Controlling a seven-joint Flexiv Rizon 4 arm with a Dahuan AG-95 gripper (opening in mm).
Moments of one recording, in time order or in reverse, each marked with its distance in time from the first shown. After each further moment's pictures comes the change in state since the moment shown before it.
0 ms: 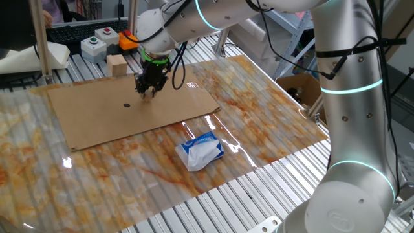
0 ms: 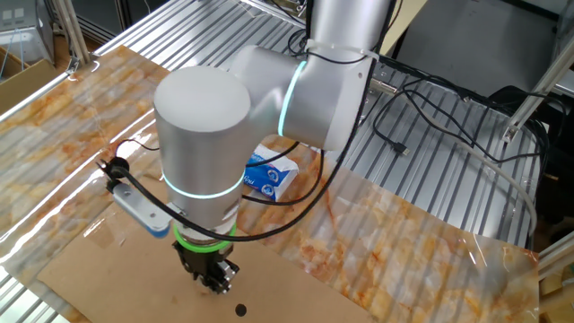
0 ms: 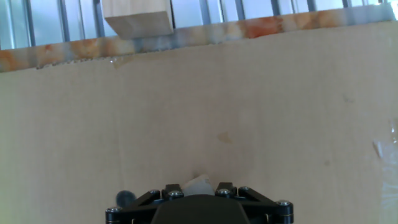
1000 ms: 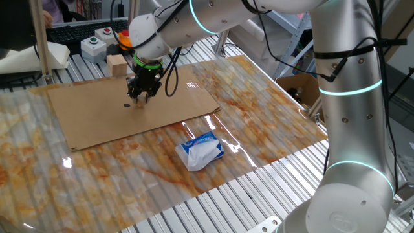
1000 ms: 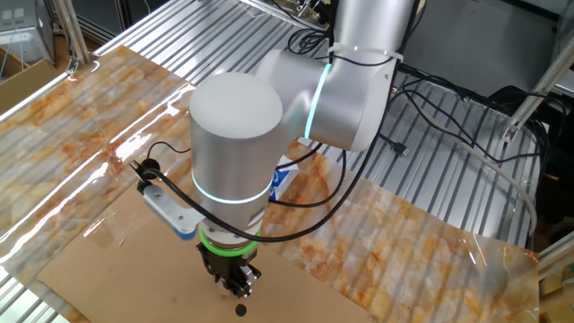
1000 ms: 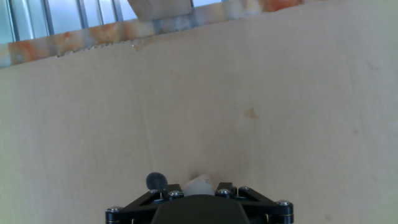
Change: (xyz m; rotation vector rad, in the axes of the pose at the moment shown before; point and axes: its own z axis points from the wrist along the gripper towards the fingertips) arm 0.019 0.032 0.003 0.003 0.002 0.078
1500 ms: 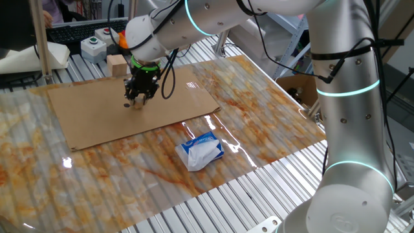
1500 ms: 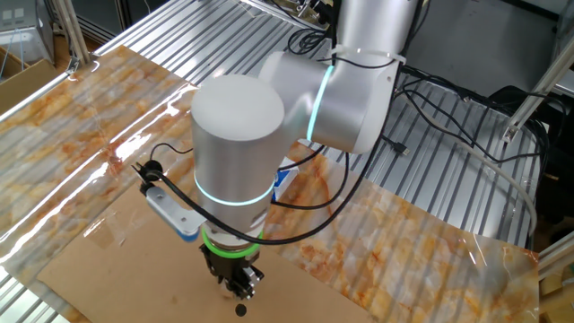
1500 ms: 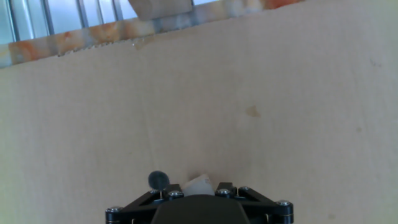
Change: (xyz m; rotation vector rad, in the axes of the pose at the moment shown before) arm 0.005 0.012 0.004 -0.003 0.001 0.021
